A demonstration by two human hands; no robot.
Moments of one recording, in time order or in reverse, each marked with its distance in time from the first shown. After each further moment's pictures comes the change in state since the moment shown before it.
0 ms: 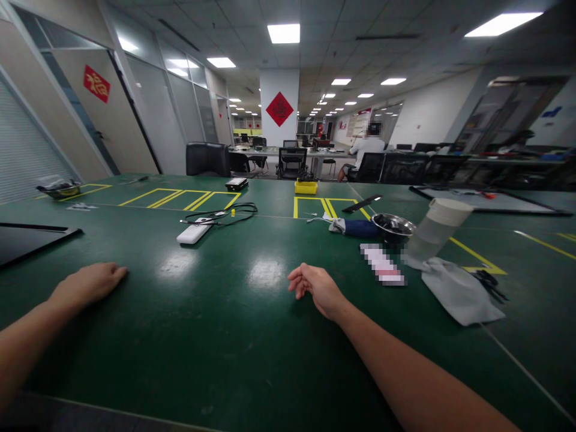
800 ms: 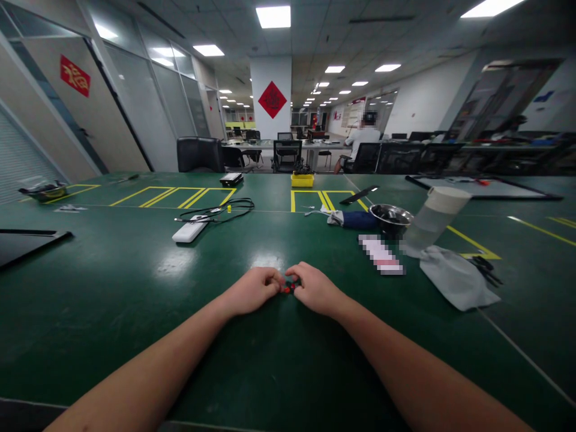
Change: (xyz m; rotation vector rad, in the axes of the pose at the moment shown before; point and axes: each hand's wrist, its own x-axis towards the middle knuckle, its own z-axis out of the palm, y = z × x) left_hand -0.129 0.298 0.065 -0.672 -0.406 0.907; right_hand -0.005 -0.006 0.002 -1.078 -0.026 -0.164
